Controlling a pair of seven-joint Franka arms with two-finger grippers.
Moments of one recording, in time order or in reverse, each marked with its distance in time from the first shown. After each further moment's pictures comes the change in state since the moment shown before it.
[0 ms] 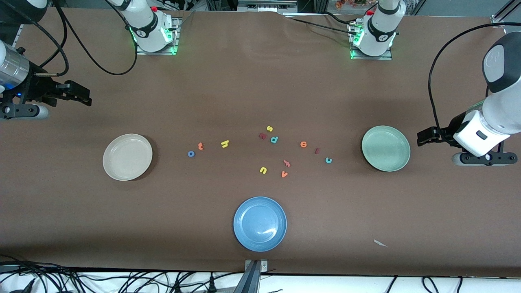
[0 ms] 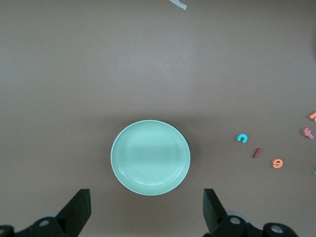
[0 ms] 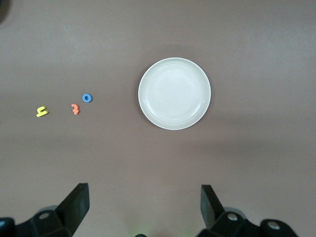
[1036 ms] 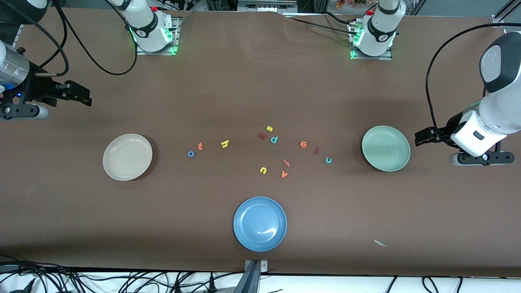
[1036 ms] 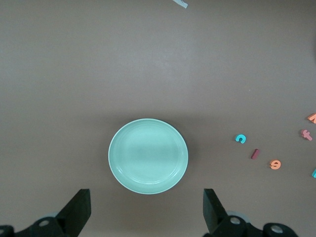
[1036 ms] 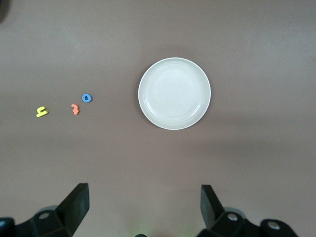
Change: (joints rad) left arm -0.004 0.001 -0.002 -0.002 0.000 -0.003 -0.026; right arm 0.000 0.000 0.000 0.000 0.000 0.000 0.001
